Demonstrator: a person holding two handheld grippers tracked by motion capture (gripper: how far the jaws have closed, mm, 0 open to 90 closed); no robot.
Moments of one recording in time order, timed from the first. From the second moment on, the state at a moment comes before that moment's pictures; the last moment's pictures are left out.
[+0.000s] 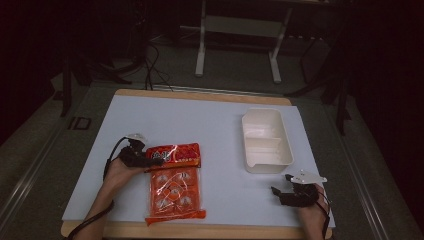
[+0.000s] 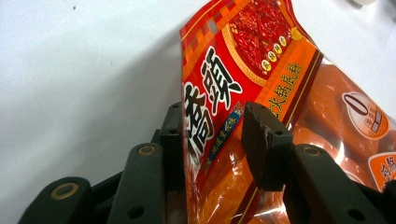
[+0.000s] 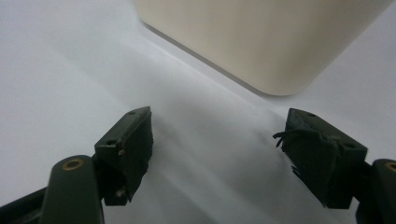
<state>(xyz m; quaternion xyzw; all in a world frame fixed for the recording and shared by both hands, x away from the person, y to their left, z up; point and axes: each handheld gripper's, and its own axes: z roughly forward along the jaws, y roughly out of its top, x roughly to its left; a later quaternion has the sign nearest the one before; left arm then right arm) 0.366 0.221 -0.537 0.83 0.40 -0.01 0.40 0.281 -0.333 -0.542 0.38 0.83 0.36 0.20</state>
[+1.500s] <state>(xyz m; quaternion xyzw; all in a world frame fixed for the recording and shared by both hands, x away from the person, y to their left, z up) 0.374 0.190 -0.489 0.86 0.33 -0.01 0.39 0.282 -0.333 -0.542 0.38 0.83 0.36 0.19</state>
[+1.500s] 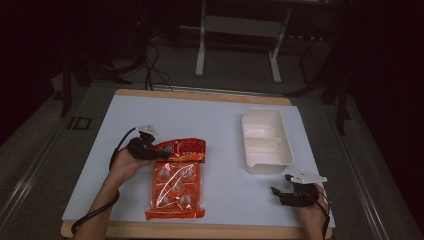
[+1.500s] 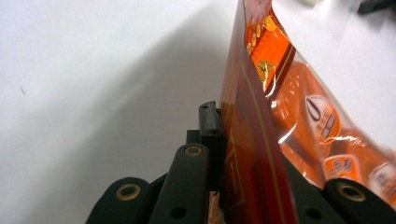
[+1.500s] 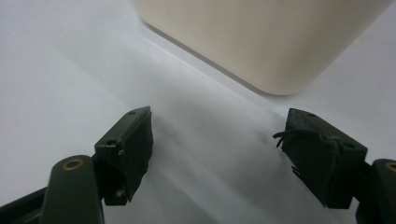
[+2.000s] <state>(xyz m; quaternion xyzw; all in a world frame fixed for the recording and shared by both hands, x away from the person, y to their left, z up) 0.376 0.175 -0.434 0.85 0.32 0.01 0.41 0.282 -0.333 -0.542 0.38 0.83 0.36 0.19</state>
